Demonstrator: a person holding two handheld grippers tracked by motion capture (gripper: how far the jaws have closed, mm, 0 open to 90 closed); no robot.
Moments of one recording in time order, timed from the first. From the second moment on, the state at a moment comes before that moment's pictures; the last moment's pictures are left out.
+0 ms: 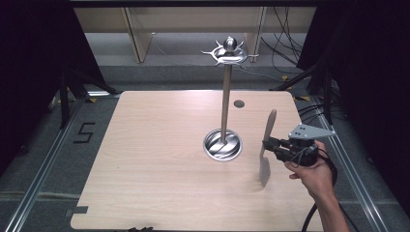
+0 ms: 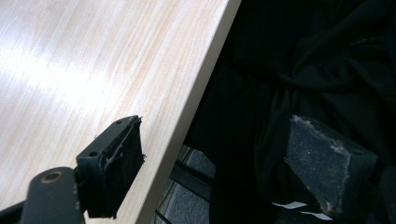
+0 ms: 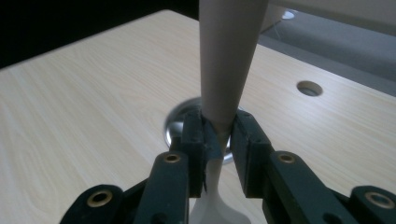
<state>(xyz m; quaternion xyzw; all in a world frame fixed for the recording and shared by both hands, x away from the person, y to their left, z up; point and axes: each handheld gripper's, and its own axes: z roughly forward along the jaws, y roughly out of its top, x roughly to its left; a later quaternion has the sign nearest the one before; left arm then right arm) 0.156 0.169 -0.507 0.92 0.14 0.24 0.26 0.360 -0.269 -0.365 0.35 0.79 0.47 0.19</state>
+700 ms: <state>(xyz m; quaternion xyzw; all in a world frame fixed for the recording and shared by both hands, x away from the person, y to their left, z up) 0.156 0.170 -0.507 0.92 0.14 0.25 0.26 0.378 -0.247 -0.327 0.34 0.77 0.50 0.22</state>
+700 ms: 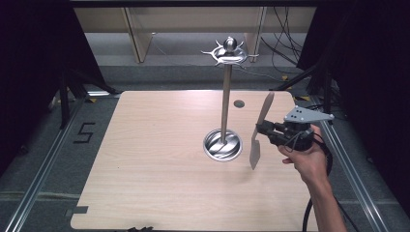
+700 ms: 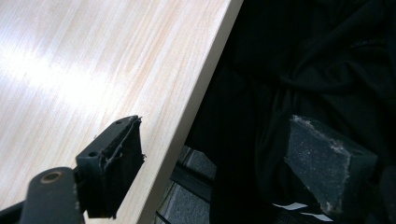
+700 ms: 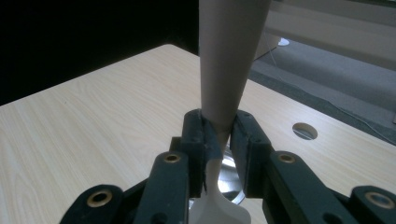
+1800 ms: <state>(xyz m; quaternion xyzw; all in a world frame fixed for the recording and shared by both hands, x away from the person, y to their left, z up) 0.155 0.169 -0.506 0.93 0.13 0.24 0.25 0.446 -0.238 -0.290 0.33 0.77 0.50 0.22</state>
